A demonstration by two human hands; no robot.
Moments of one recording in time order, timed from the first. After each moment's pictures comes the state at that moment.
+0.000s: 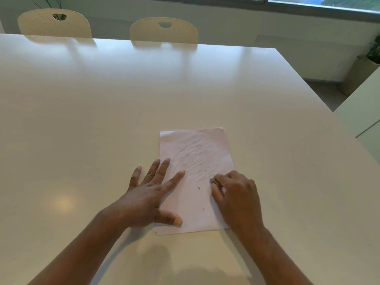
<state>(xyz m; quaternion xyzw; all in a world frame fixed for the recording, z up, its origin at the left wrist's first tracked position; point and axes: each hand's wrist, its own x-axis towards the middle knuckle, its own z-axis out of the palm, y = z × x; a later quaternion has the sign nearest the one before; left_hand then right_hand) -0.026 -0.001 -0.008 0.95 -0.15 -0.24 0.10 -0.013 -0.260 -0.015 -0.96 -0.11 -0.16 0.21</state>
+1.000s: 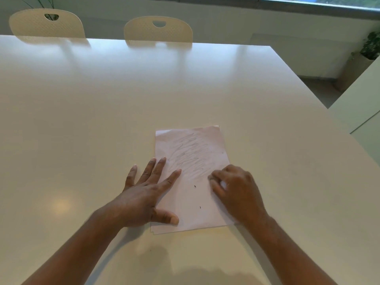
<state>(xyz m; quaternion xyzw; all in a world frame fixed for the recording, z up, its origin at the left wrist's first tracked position) -0.024 -0.001 -0.008 0.95 -0.16 -0.24 0.08 0.002 -0.276 -0.013 -0.95 -0.17 -0.12 0.23</state>
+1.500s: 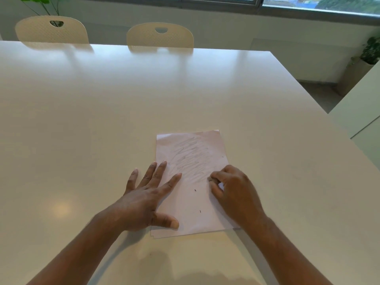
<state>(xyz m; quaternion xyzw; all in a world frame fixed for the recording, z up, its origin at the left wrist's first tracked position) -0.024 -0.001 -0.007 0.95 -0.16 -0.25 0.09 0.007 -0.273 -0.010 -0.95 -0.15 -0.10 0.27</state>
